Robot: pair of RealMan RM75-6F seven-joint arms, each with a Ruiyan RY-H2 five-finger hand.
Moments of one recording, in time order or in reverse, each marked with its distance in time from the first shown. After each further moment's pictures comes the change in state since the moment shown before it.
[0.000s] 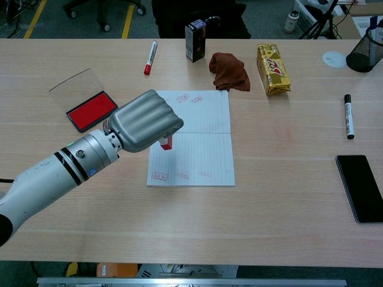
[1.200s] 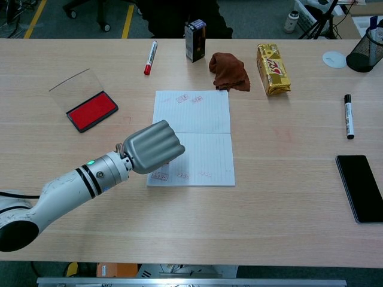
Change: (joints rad) left arm 0.036 -0.155 0.038 0.327 0.144 -0.116 -0.036; right arm -0.001 0.004 0.004 -0.020 0.020 -0.013 -0.030
